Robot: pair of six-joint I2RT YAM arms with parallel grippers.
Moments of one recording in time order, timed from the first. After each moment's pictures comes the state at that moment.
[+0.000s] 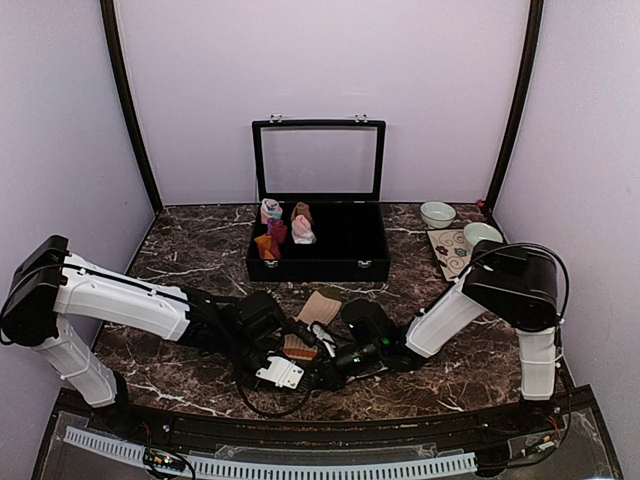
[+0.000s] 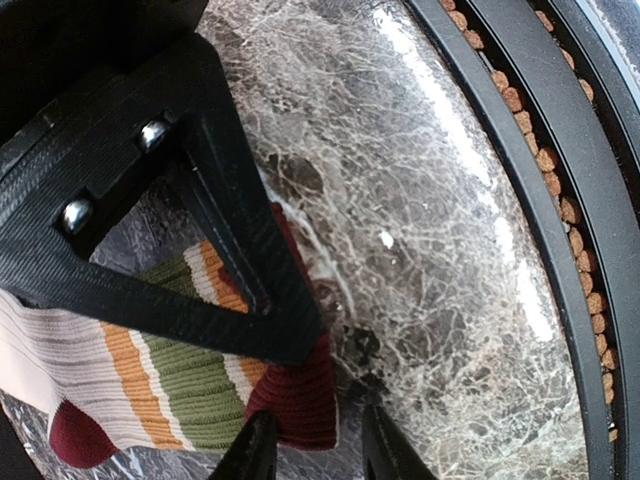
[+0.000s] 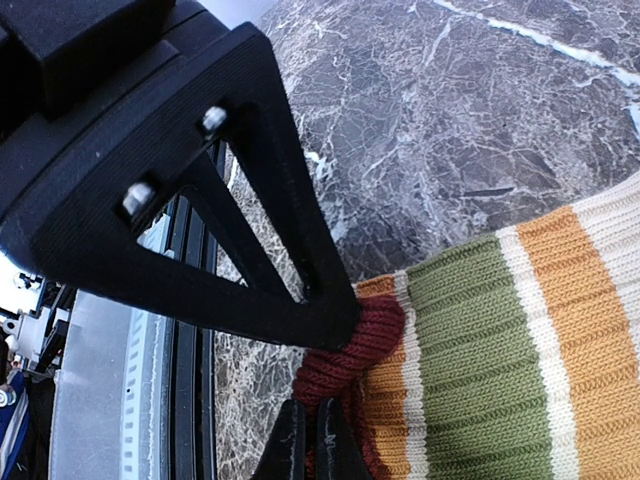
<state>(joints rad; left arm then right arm) -1.11 1.57 0.84 -0.44 0.13 0.91 1.08 2.06 0.81 0.64 -0.68 0.43</state>
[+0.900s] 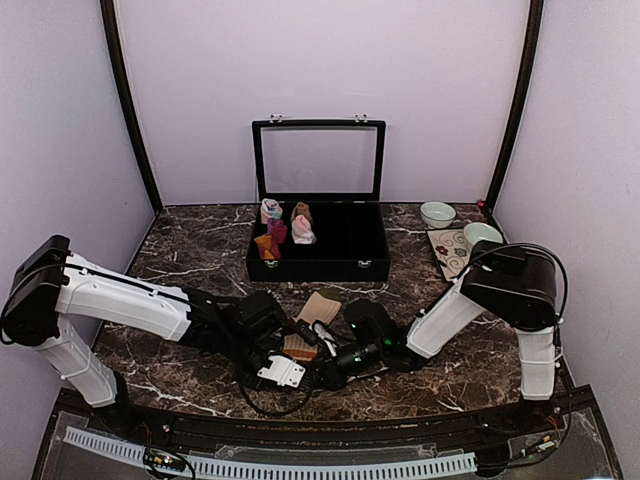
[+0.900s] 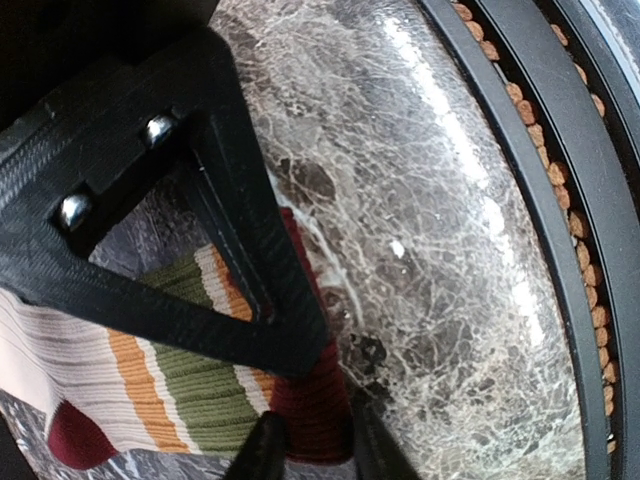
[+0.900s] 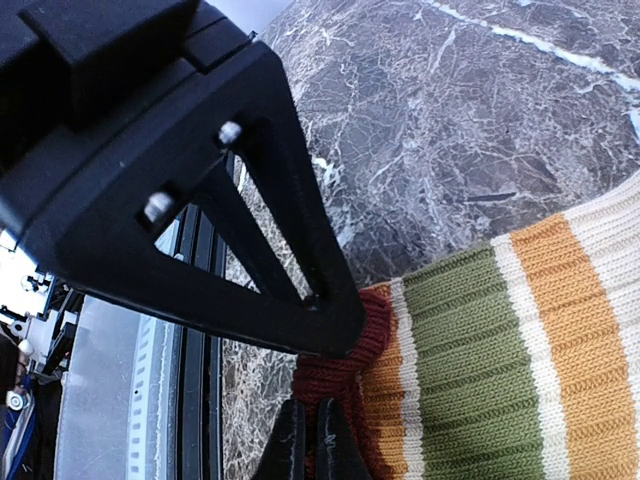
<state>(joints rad) -1.11 1.58 0.84 -0.43 0.13 0.88 1.08 2.07 0.80 0.70 -0.70 0.46</state>
